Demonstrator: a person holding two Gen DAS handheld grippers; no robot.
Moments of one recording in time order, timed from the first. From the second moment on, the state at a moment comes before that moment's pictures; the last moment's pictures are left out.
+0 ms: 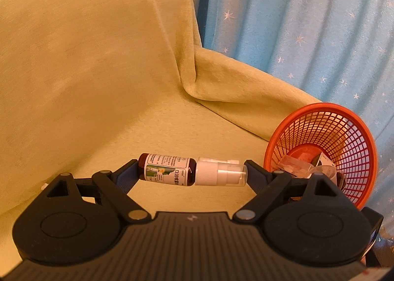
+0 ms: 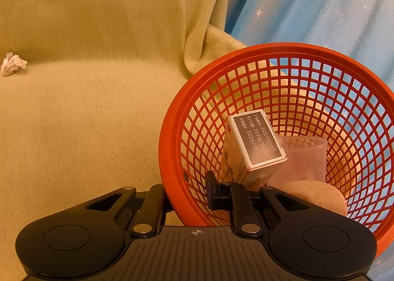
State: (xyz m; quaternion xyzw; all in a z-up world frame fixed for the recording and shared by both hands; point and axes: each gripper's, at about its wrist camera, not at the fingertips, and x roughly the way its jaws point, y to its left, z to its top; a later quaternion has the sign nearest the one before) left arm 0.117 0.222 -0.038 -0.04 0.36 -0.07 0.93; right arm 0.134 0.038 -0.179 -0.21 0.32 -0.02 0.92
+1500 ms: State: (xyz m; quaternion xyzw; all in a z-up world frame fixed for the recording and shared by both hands) left arm 0.180 0.042 -0.021 0.01 0.34 -0.30 0.89; right arm 0.128 0.038 -0.179 -0.20 0.32 -0.01 0.92
